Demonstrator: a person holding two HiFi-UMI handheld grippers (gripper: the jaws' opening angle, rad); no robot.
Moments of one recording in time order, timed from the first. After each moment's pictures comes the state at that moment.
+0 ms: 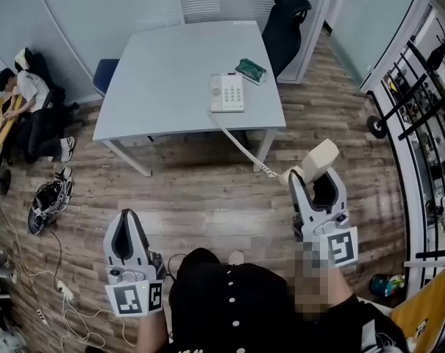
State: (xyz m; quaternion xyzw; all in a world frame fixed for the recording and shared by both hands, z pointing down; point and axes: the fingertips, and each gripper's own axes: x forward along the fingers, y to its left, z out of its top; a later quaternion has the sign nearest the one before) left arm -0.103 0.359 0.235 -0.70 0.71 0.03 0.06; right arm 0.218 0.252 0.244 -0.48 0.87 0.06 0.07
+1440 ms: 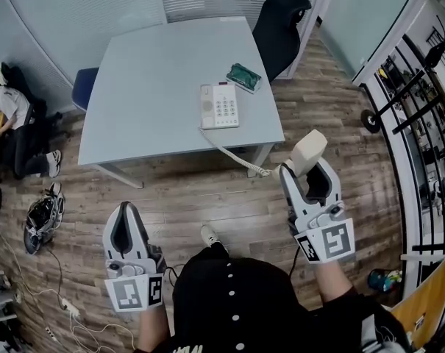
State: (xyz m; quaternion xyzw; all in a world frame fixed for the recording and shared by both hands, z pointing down) left arm -0.124 0.217 0.248 -0.73 0.68 0.04 0.04; right arm 0.183 0.133 0.252 -0.49 0.87 0.06 0.03
